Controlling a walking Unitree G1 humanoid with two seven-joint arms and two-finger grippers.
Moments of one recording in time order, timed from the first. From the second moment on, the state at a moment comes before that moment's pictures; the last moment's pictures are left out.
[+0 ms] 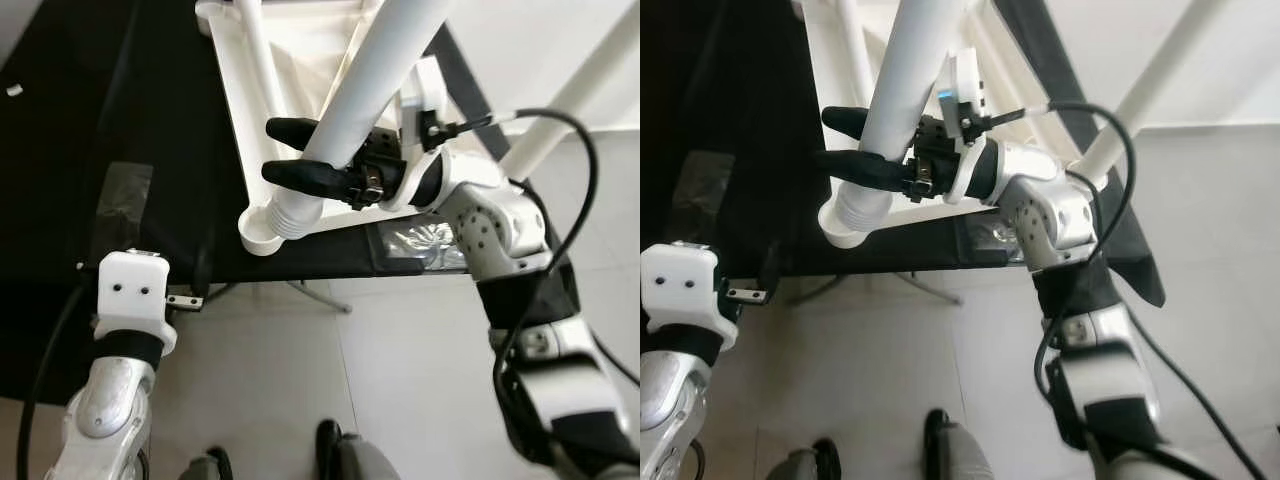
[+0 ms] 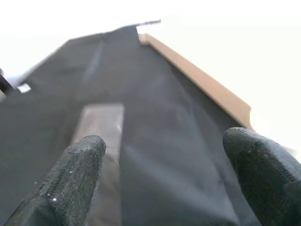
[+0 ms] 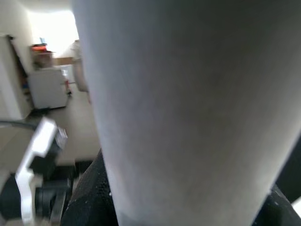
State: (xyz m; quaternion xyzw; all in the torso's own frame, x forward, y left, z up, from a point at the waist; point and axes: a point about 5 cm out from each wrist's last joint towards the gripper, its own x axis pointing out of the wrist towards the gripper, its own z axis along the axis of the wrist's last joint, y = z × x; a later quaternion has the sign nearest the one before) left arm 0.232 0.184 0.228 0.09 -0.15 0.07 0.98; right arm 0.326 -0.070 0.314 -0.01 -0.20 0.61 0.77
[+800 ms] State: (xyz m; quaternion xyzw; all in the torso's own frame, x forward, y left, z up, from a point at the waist) left arm 0.246 0.185 0.192 0.04 -0.12 0.05 0.99; right arm 0.318 -0.088 0.221 0.01 -0.09 0.33 0.94
